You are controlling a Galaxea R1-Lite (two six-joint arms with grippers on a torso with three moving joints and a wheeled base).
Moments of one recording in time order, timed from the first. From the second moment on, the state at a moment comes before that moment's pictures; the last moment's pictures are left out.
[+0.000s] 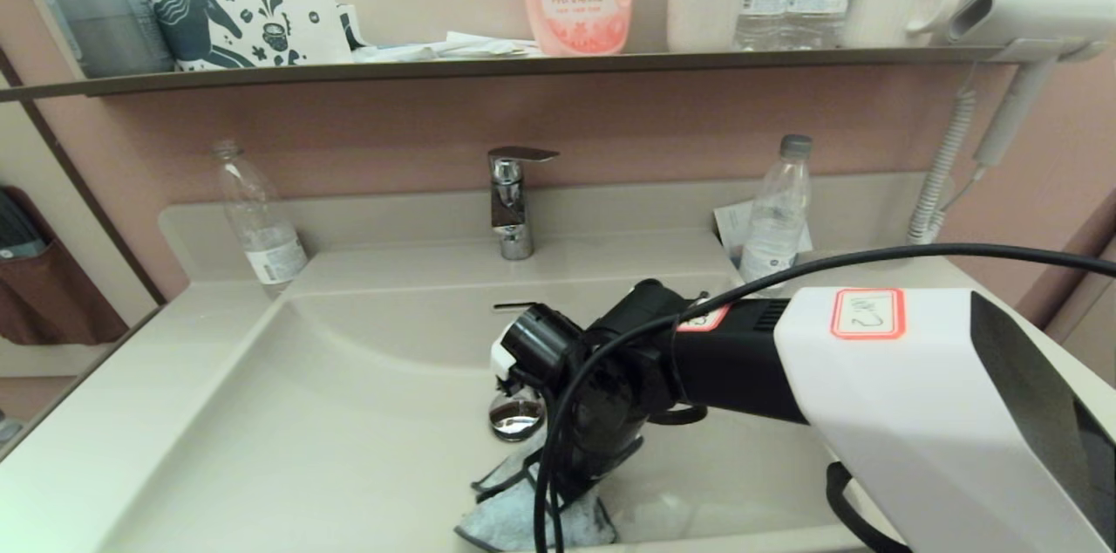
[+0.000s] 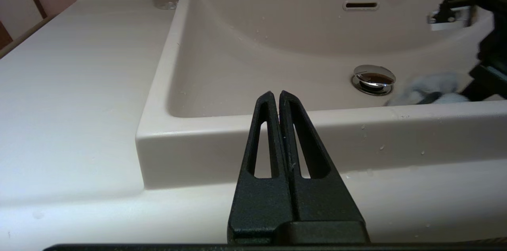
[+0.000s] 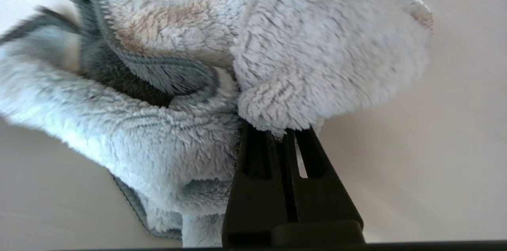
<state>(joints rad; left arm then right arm) 0.01 0.00 0.00 -0.03 -0.04 -0.01 0.90 2.46 -1.97 0.80 0.03 0.22</state>
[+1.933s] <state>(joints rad) 0.01 0.00 0.00 -0.03 -0.04 -0.01 0.86 2.63 -1.98 -0.54 0.02 -0.20</state>
